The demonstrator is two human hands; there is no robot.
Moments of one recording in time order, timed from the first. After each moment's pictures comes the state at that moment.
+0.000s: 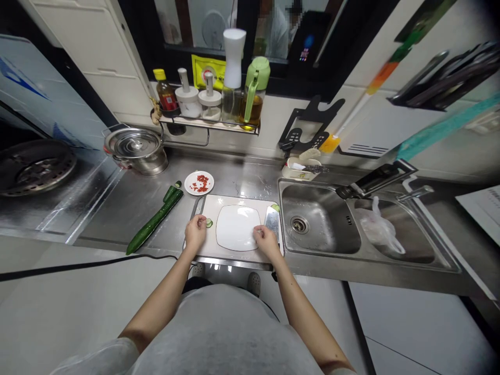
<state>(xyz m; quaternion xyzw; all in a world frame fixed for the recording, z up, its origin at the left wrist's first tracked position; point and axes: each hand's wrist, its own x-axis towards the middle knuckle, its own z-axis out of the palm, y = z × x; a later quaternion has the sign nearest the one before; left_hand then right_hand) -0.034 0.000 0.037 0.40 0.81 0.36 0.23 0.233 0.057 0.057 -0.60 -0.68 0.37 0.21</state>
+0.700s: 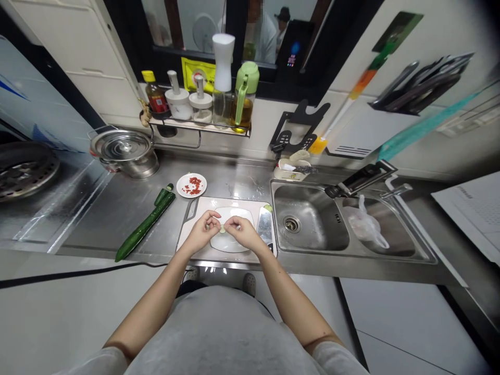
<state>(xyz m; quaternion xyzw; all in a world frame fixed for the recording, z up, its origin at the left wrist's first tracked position) 0.002 0.006 0.126 0.52 0.59 0.43 0.44 0.169 0.065 0.121 -0.40 -0.71 0.51 0.25</state>
